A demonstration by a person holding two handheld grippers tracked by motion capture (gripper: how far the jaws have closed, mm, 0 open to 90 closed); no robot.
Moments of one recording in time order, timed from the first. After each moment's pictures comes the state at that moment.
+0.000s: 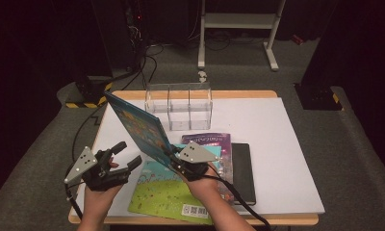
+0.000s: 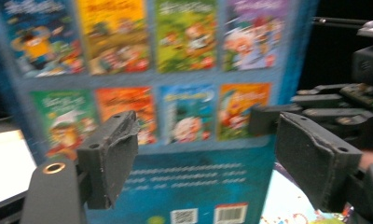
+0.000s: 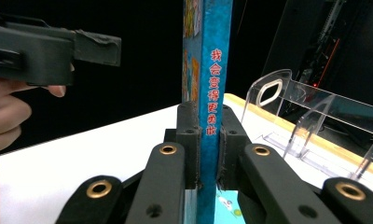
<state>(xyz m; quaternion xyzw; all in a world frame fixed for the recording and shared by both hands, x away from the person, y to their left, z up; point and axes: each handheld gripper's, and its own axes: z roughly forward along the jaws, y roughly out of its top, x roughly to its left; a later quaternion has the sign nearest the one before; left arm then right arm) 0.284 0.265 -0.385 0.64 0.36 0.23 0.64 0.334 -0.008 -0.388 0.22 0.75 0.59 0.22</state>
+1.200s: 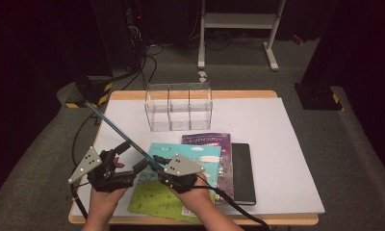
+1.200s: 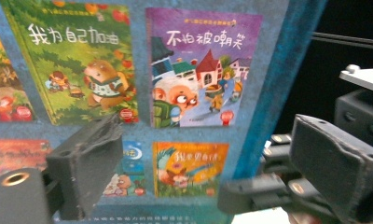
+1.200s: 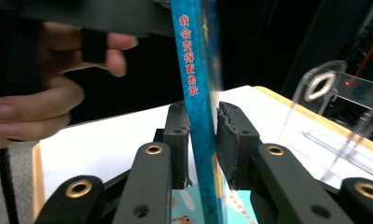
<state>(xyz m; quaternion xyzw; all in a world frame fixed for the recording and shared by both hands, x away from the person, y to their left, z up) 0.282 0.251 -0.382 0.63 0.36 0.22 0.65 0.310 0.017 -0.403 0.18 0.77 0.58 0.19</state>
